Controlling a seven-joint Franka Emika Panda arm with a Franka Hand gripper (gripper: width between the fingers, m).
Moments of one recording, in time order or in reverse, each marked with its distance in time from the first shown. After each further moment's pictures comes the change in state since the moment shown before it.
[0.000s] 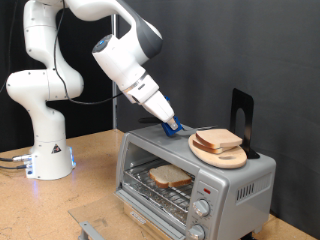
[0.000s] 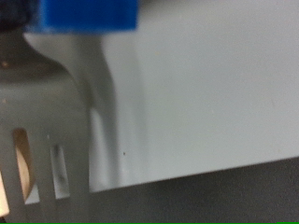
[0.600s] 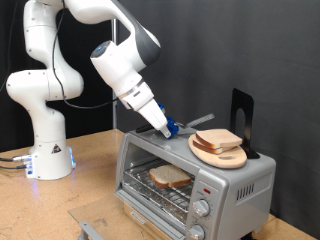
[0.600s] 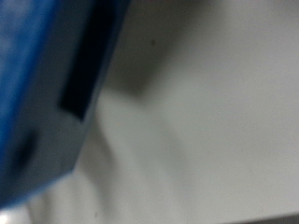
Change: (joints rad) arm 0.006 -0.004 0.019 -0.046 0.030 0.035 0.009
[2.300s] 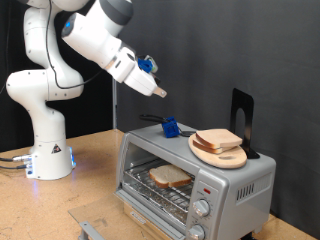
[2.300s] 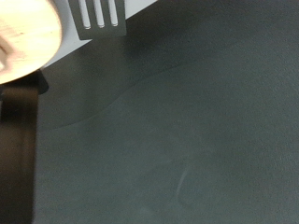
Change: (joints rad) arm -0.037 -0.233 -0.284 0.056 0.015 -0.506 0.236
